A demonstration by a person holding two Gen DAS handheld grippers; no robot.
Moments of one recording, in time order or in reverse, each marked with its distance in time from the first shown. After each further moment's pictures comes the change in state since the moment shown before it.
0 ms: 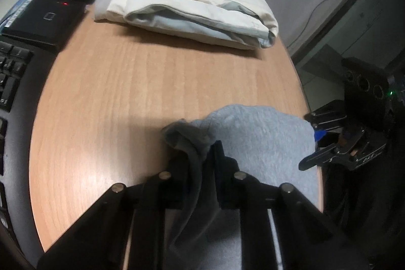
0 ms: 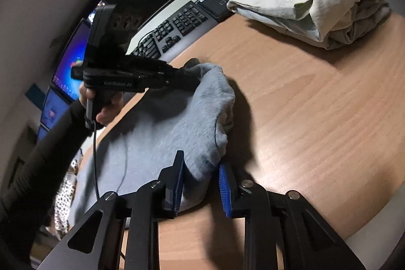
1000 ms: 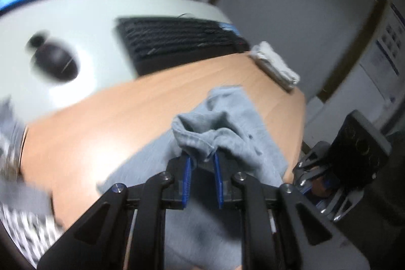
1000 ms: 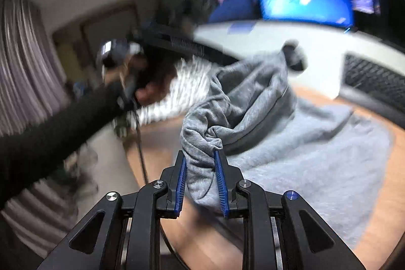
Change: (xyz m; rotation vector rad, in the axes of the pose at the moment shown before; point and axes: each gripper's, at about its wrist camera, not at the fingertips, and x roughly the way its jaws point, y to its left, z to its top) left arm -0.229 -0.097 -0.442 -0.683 -0.569 0.381; right arm 0.096 0.338 -0.162 -0.970 0.310 0.524
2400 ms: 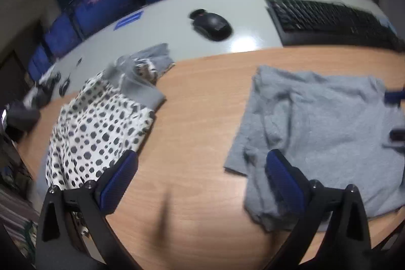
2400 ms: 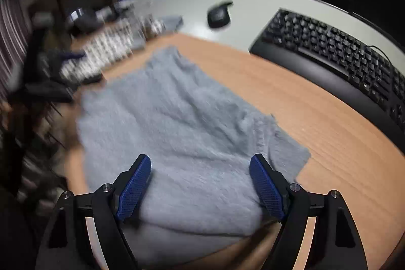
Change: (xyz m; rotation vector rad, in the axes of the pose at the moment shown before) left arm 0.031 -0.100 -0.062 -0.209 -0.004 1.095; right arm -0.055 -0.172 -0.019 0.023 0.146 -0.113
